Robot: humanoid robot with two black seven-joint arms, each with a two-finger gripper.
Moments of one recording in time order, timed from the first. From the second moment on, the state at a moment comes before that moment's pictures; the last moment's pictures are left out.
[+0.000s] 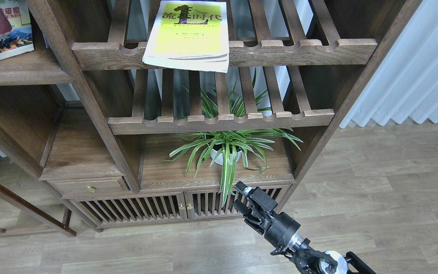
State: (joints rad) left arm -0.92 1.08 -0.85 -0.87 -0.38 -0.49 0.49; right arm -0.03 0.01 1.13 0.96 0.25 0.58 -0.49
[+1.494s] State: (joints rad) left arm -1.19 0.88 -0.78 -0.67 -0.38 -0.49 0.49; right arm -0.06 0.01 1.12 0.96 0.26 0.58 -0.49
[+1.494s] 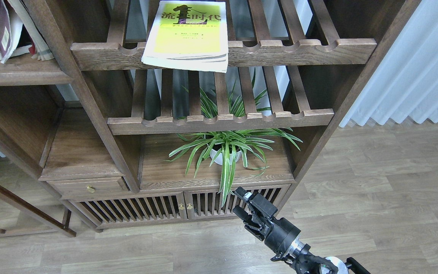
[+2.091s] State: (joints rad) left arm -0.94 1.12 -0.76 -0.89 -0.38 -0.49 0.49; right arm -0.06 0.02 1.12 0.96 0.26 0.58 -0.49
